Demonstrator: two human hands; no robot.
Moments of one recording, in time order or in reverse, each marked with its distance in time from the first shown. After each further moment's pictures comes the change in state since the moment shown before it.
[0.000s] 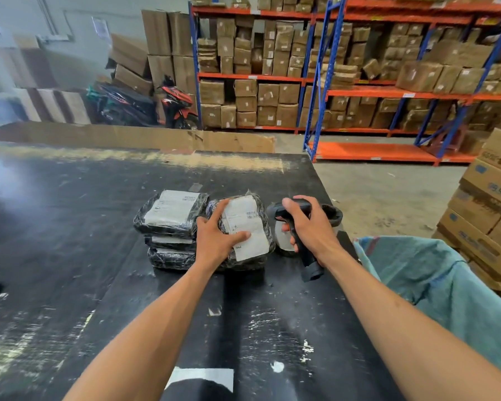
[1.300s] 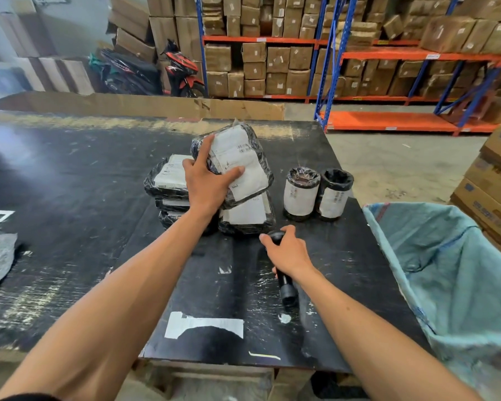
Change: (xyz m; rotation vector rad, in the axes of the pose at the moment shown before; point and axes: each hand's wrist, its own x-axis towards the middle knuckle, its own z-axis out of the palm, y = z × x) left_hand 0.001 0.035 -0.042 -0.060 0.246 0.112; right_hand -0.051 0.108 0.058 -0.509 -0.085 0.259
